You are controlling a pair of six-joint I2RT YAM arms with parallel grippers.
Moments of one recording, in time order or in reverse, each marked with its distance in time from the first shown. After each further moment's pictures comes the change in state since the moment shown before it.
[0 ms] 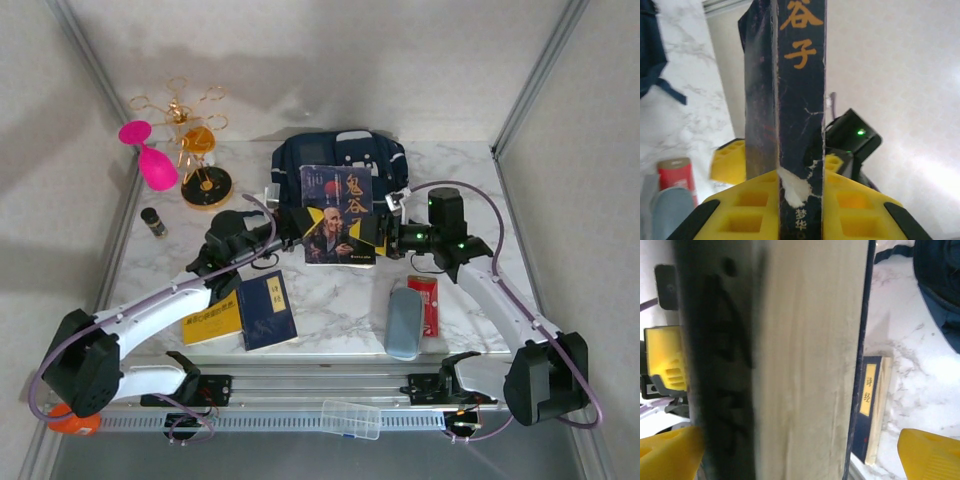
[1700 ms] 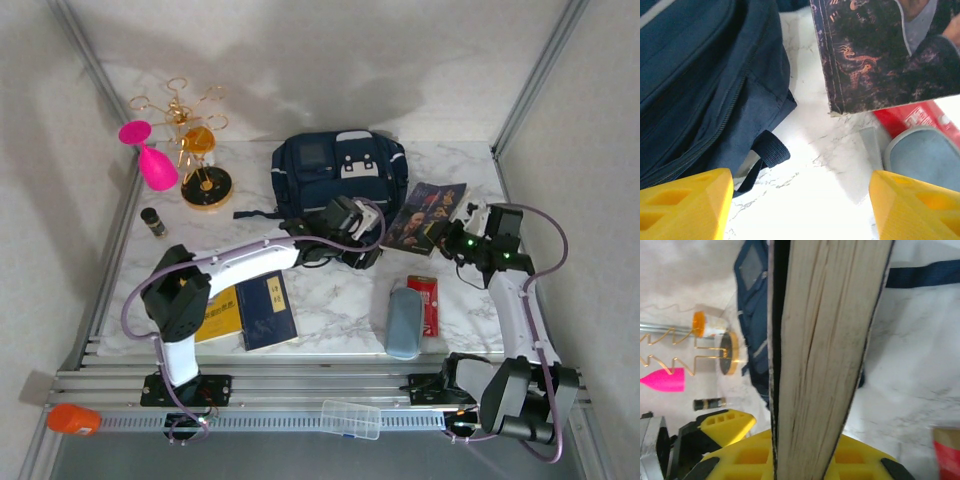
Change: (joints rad) left arm -0.262 0.607 0.700 -0.968 -0.426 1.151; right arm -0.460 -0.113 -0.066 -0.294 0.344 -0.094
